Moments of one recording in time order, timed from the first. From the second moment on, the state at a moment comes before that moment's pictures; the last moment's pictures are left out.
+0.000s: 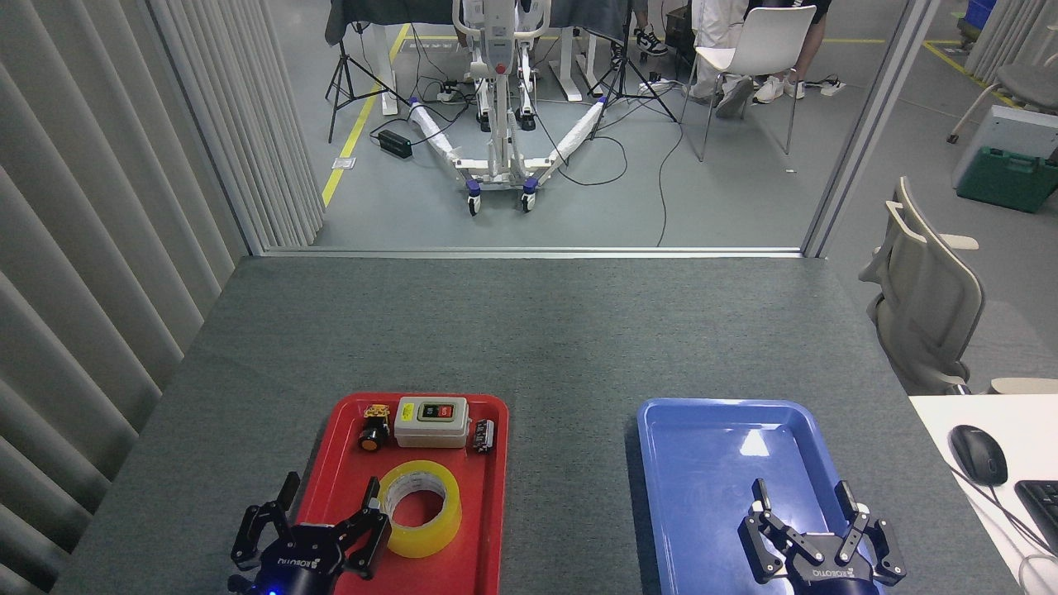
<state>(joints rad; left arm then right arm) 0.14 0.10 -0.09 -1.68 -1.41 0.03 0.05 0.19 -0.19 0.07 -1.65 1.29 0.11 -0.15</state>
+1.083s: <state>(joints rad) 0.05 0.08 -0.12 -1.68 -1.29 0.05 -0.07 0.20 -0.20 0.04 -1.65 1.29 0.08 -0.15</state>
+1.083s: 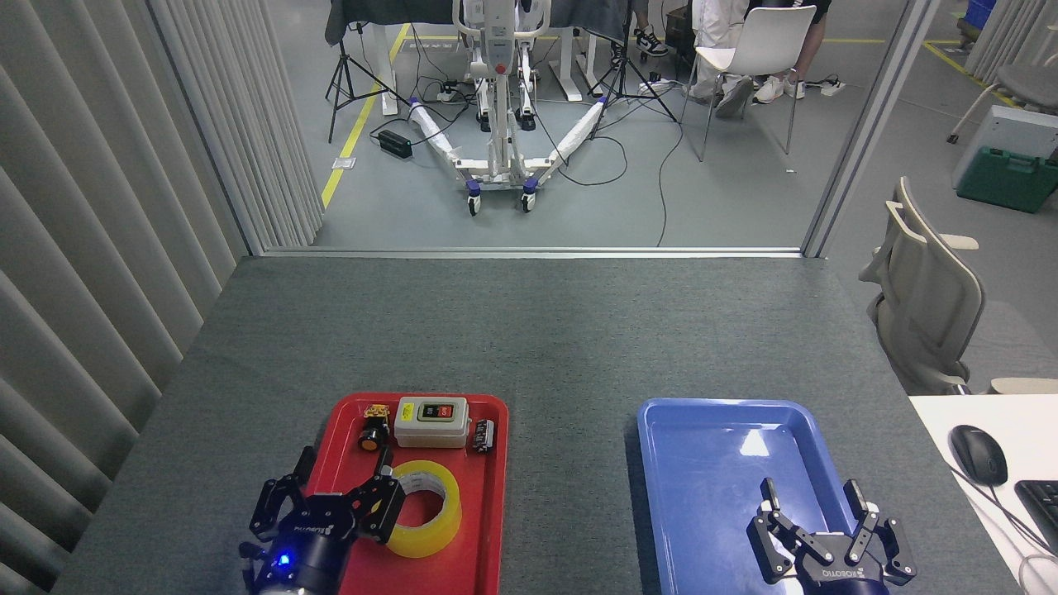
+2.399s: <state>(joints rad) -0.56 0.10 -0.24 -1.24 -1.28 0.15 -1.57 0.20 -0.20 0.04 -1.65 1.30 0.08 -0.15</state>
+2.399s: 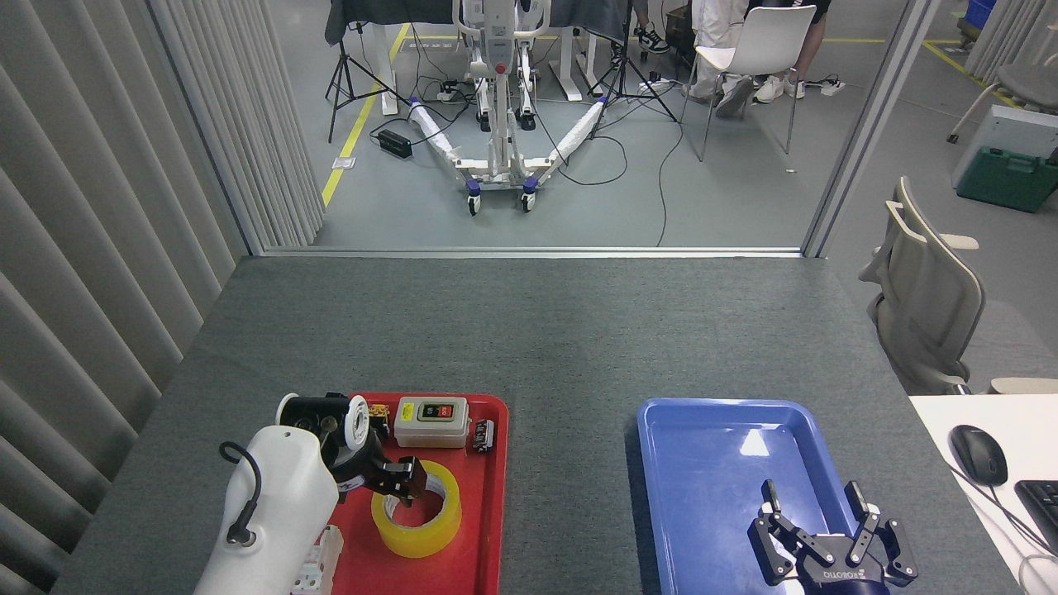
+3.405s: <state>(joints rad) -0.64 0.08 -0.31 -0.95 -1.27 0.14 -1.34 0.20 -0.20 0.04 -1.65 1.31 0.08 -0.16</state>
